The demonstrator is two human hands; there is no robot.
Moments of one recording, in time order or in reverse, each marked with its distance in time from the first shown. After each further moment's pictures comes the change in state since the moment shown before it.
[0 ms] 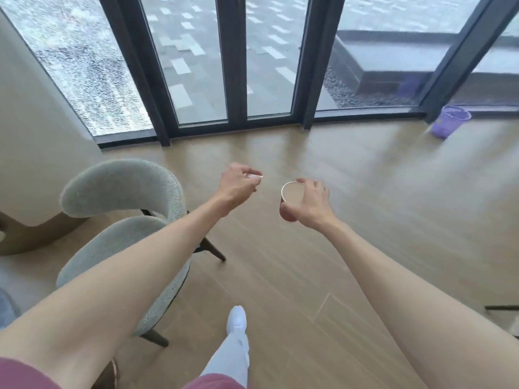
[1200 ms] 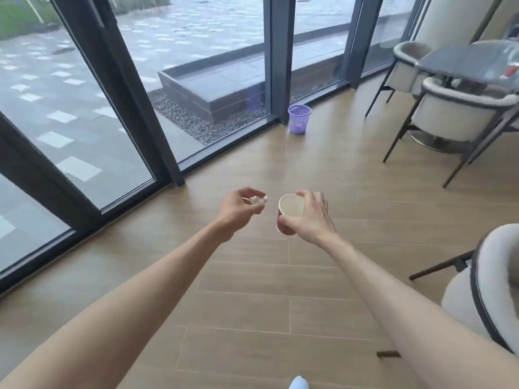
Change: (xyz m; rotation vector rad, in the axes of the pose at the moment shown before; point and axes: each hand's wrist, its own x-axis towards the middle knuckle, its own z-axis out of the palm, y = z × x) left_hand 0.326 0.319 0.407 -0.137 -0.600 0.251; right_hand 0.297 0.293 -0.325 0.156 0.464 0.362
